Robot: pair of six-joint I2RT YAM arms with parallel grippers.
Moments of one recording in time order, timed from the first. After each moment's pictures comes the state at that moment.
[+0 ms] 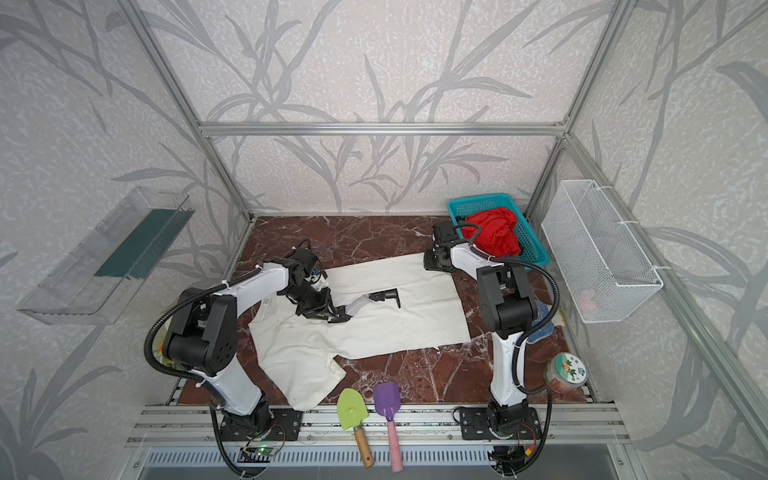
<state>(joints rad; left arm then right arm) -0.19 1.72 1.12 -0.90 0.45 -0.30 0.26 2.07 1.47 -0.44 -0.09 0.32</state>
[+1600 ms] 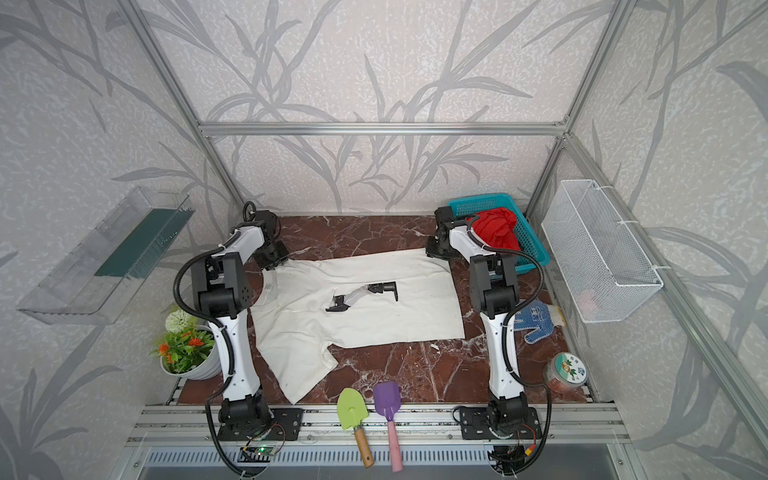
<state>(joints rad) 0.15 2.33 1.92 -0.89 -0.12 -0.53 0.20 2.39 1.97 -0.72 -0.12 0.35</state>
